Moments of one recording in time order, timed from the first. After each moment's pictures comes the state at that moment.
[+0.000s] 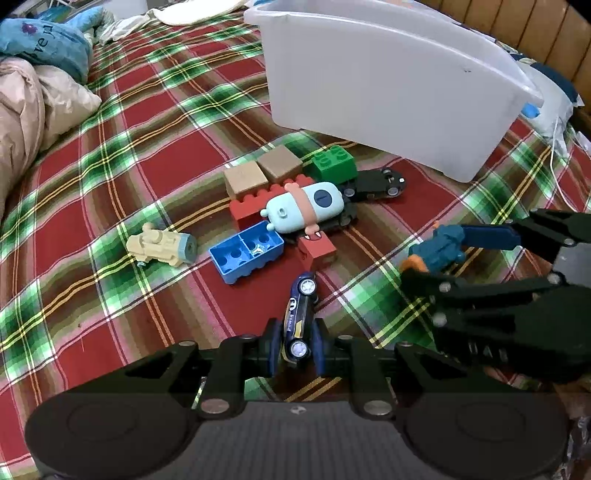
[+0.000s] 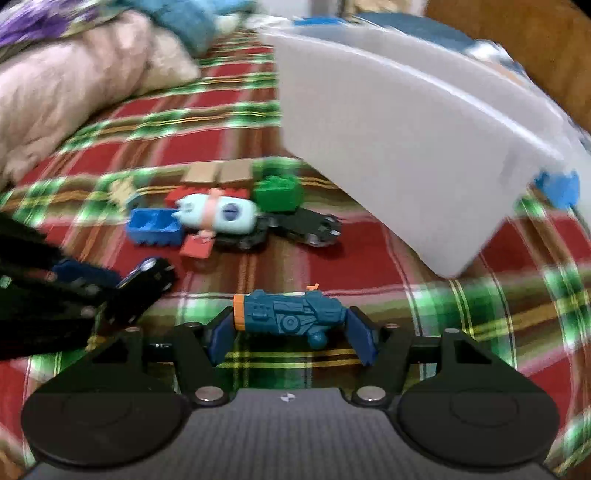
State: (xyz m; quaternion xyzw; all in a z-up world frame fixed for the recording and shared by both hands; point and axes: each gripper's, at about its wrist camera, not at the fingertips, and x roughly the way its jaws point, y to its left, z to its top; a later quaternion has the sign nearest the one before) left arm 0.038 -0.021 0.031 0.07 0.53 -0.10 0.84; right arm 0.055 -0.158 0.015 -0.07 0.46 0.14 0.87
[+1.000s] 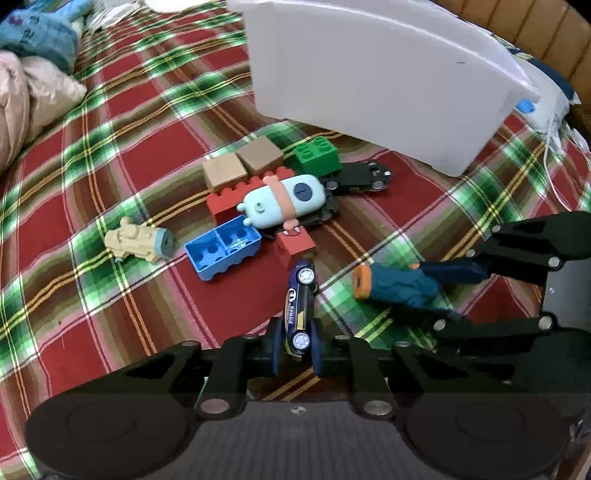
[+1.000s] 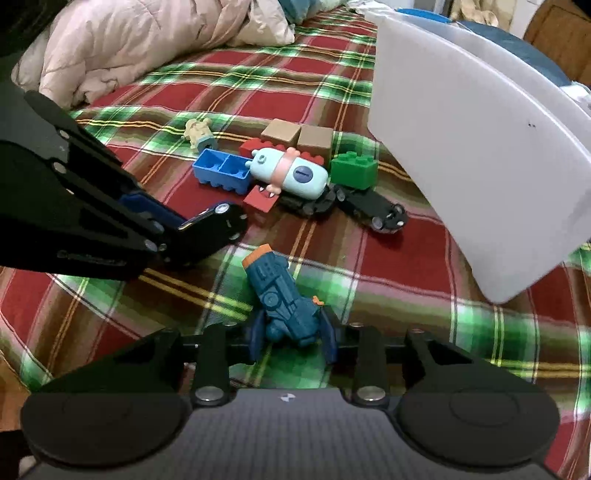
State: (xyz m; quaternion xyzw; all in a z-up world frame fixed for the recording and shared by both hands) left arm 0.042 -0.032 0.031 0.06 0.55 -0.12 0.82; right arm 0.044 -0.149 0.011 -0.16 0.47 0.28 0.82
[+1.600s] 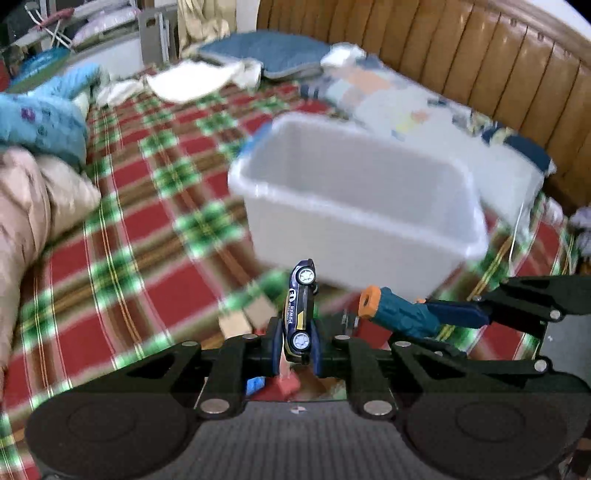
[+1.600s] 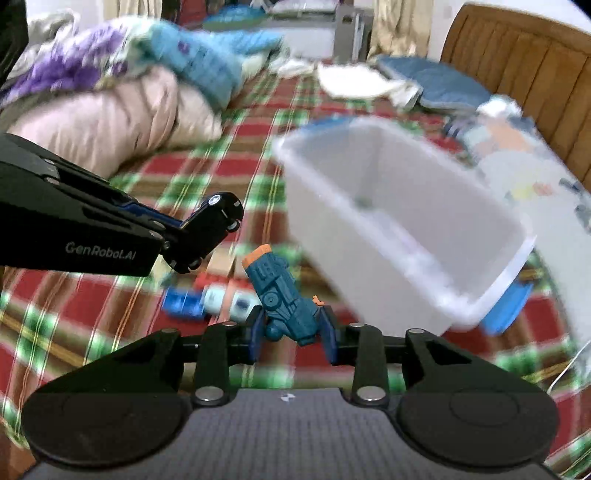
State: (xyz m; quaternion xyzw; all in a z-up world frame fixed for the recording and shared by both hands) left arm 0.087 -0.047 0.156 0.05 0.45 -0.14 0.88; right arm 0.073 -0.173 0.122 -0.10 0.40 0.19 0.89
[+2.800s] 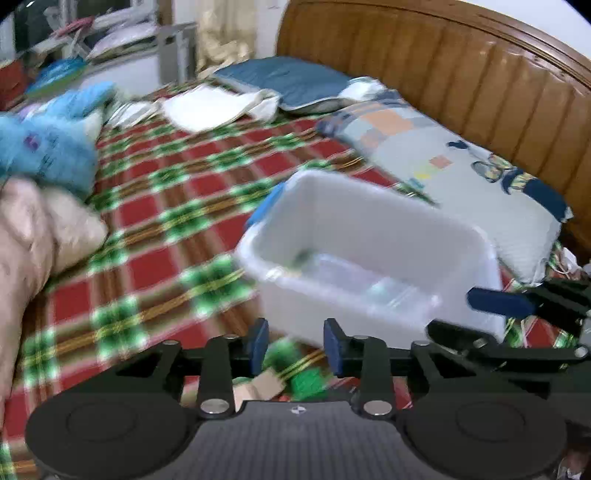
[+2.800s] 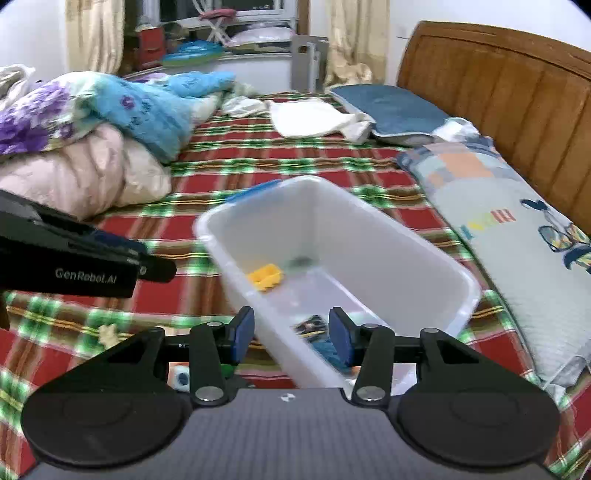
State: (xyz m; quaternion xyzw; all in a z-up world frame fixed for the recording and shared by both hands) left arm 0.123 -0.046 0.158 0.03 0.43 -0.10 0.90; right arm 0.112 -0.195 0.146 -0.07 0.36 0.15 0.92
